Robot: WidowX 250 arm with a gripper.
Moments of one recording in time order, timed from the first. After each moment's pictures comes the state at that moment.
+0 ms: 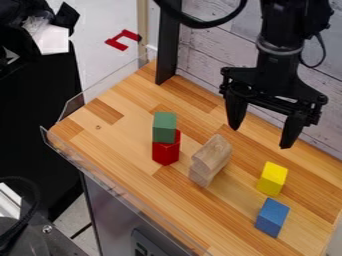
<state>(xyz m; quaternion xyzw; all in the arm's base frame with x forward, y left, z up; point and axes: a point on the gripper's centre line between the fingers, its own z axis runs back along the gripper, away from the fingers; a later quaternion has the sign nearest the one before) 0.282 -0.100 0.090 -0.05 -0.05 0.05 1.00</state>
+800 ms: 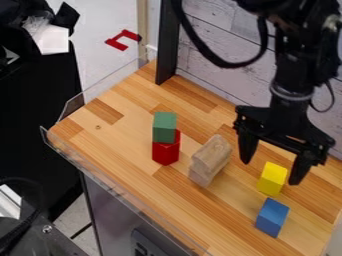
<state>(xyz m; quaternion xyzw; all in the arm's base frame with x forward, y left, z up) 0.279 -0.128 0.044 -0.06 -0.02 0.02 1.00</state>
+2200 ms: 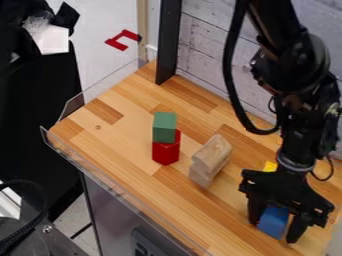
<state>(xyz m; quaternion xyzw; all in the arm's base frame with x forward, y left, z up) 0.259 -0.153 -0.027 -0.06 0.06 0.04 1.00</state>
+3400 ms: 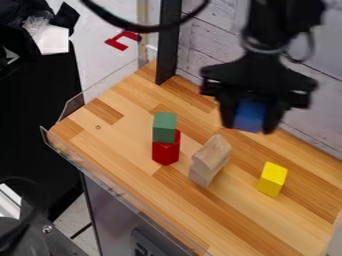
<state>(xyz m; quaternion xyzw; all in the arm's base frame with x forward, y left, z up) 0.267 -0.080 0.108 -0.04 -0.12 0.21 0.97</state>
